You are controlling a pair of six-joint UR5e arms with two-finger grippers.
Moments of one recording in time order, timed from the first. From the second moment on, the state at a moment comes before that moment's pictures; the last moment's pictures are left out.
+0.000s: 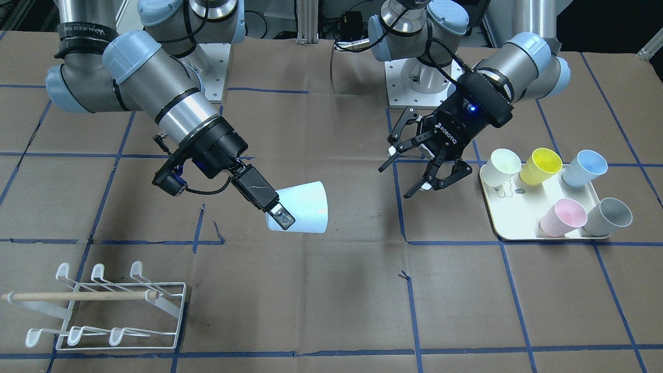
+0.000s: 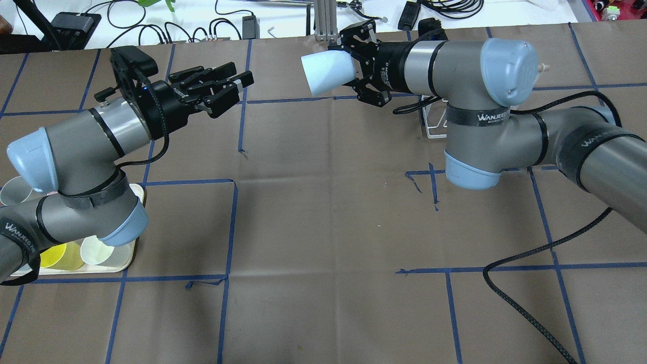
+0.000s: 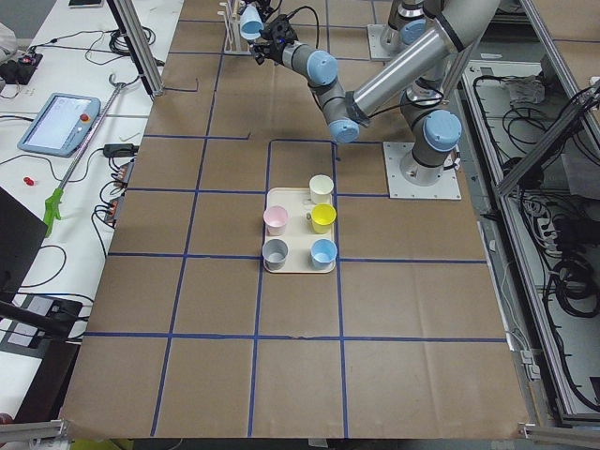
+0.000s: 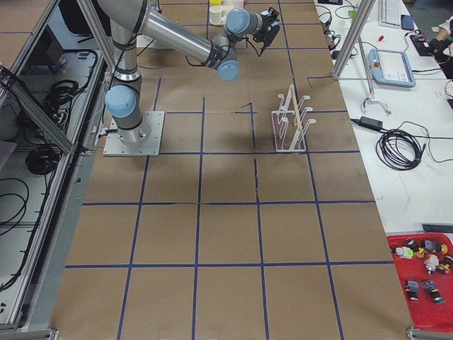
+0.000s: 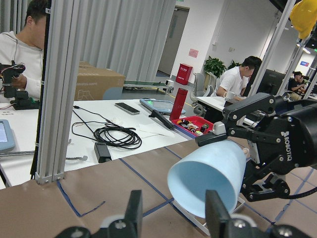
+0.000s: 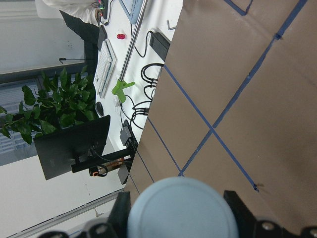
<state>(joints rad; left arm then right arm) -1.33 -1.72 -2.17 0.26 0.55 0.13 1.64 -1.31 1.92 -3.07 -0.90 1.30</state>
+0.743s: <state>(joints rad) -1.35 -1.71 -1.91 -0.35 1.04 0.13 1.44 -1.34 1.90 -3.01 -0.90 0.84</state>
